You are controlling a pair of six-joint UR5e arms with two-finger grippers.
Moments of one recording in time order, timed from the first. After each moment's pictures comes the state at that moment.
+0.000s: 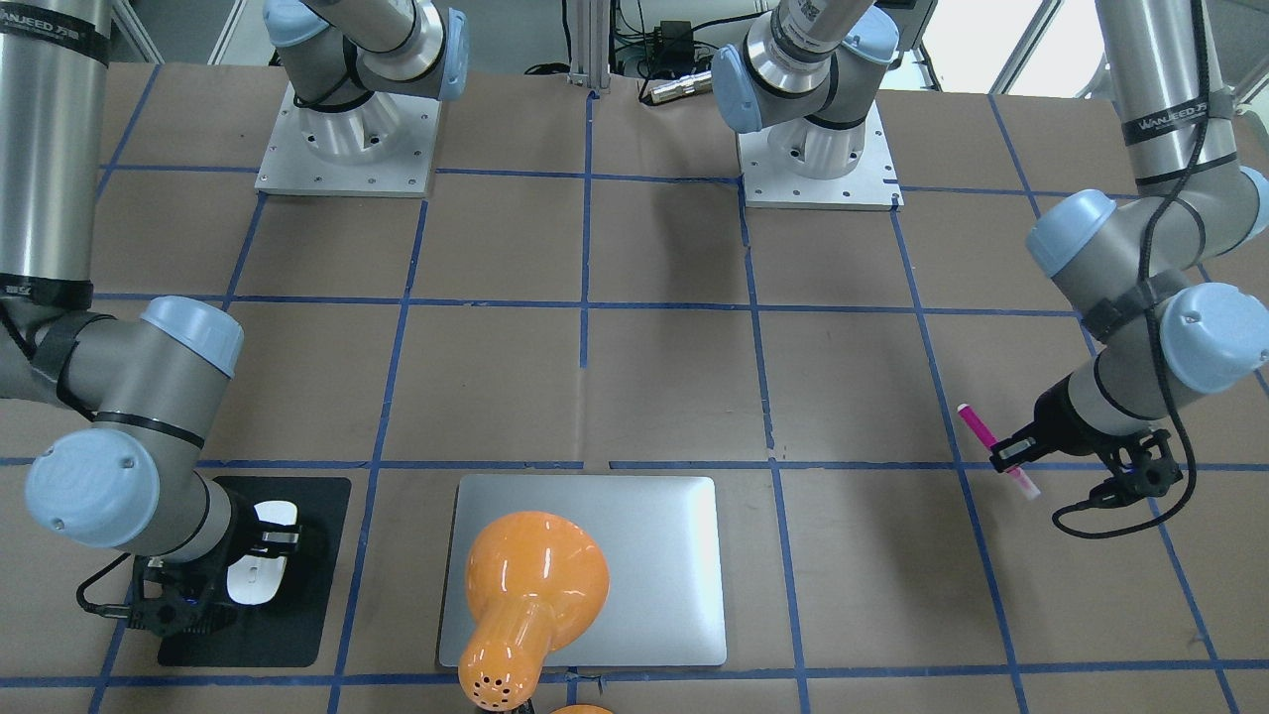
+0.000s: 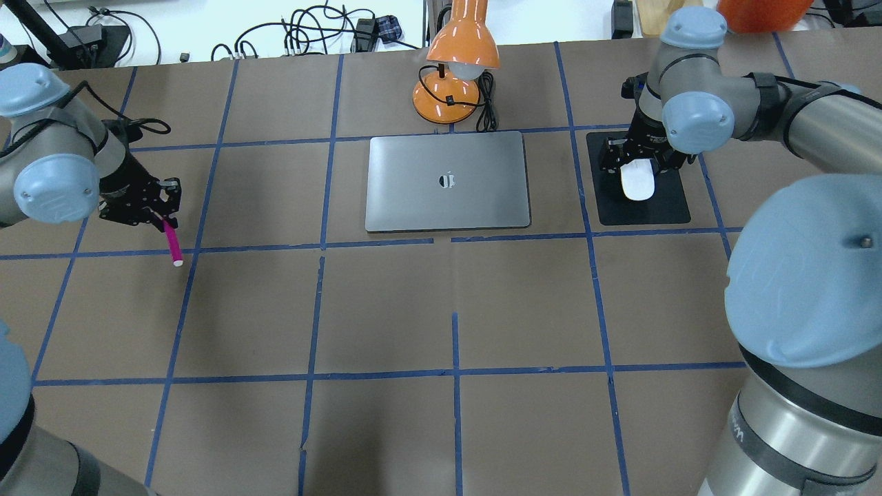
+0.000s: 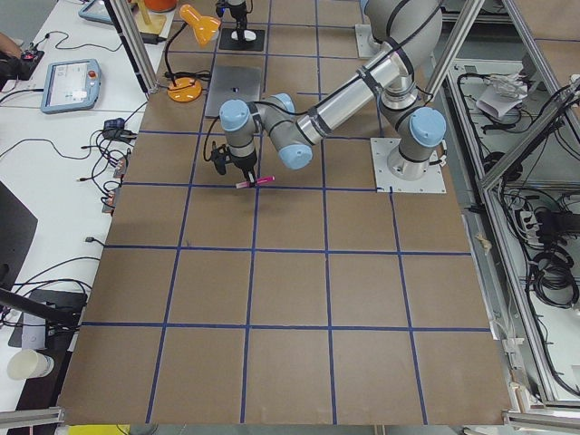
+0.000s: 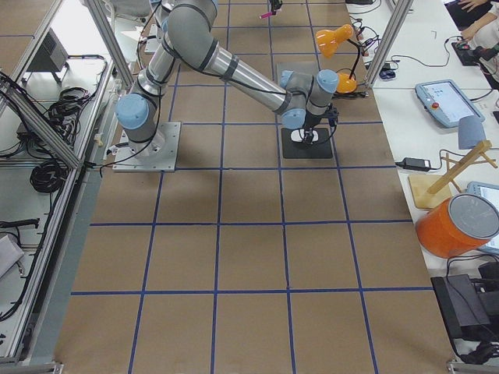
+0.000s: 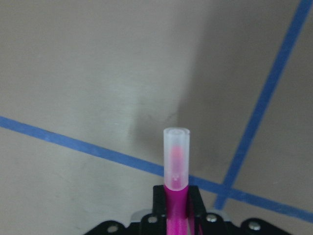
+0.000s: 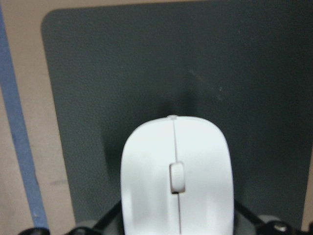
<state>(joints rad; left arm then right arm) -1.20 -1.95 -1.76 -1.04 1.60 -0.07 1.43 -0.94 1.52 -2.05 -1.60 -0.09</state>
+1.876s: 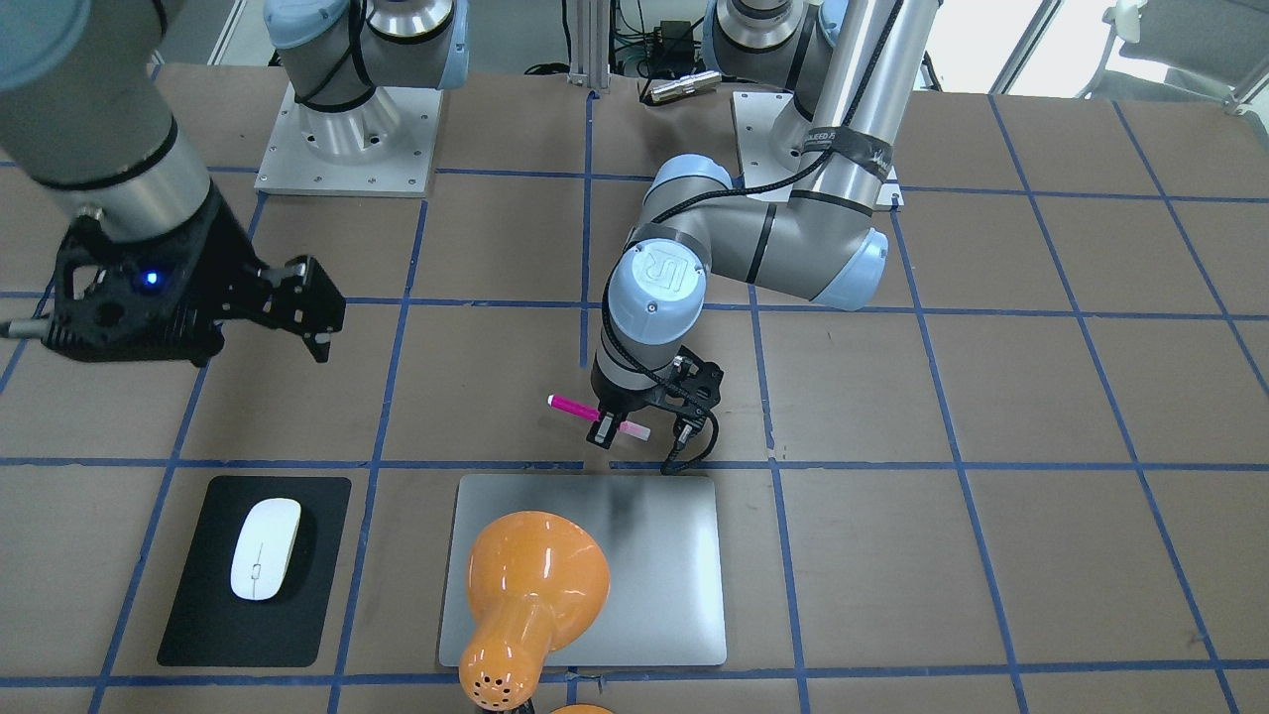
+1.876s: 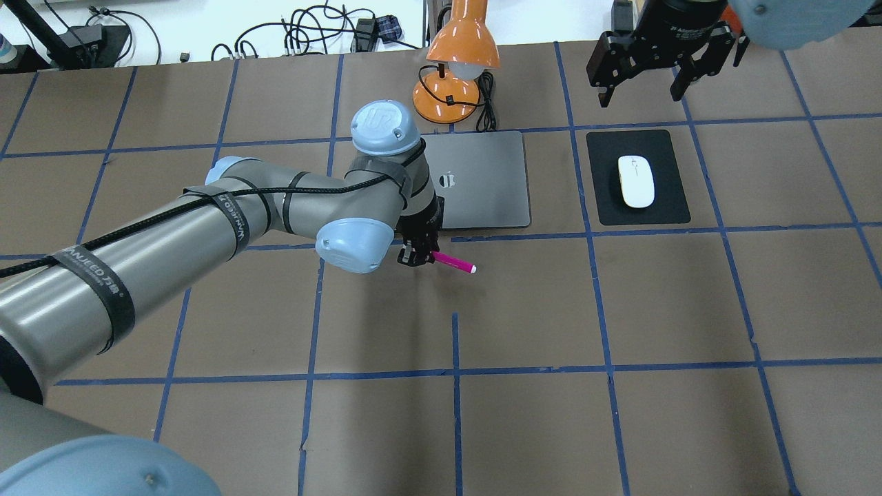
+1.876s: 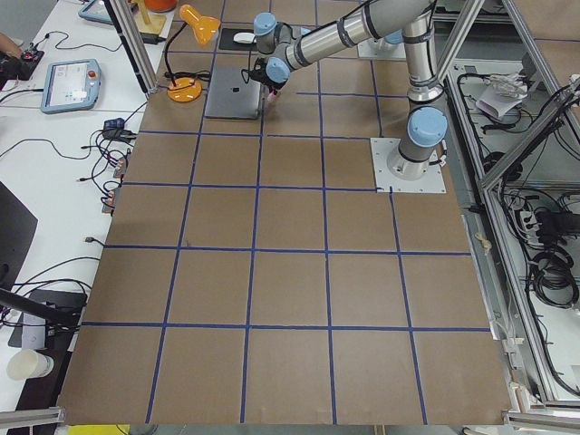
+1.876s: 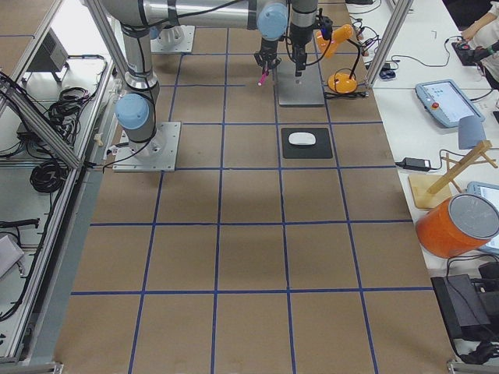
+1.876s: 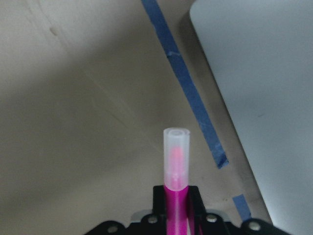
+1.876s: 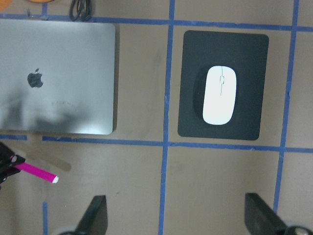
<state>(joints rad) -1.89 -2.04 -1.77 -0.93 1.46 -1.50 1.57 -1.41 1.40 -1.61 -1.56 -0.07</state>
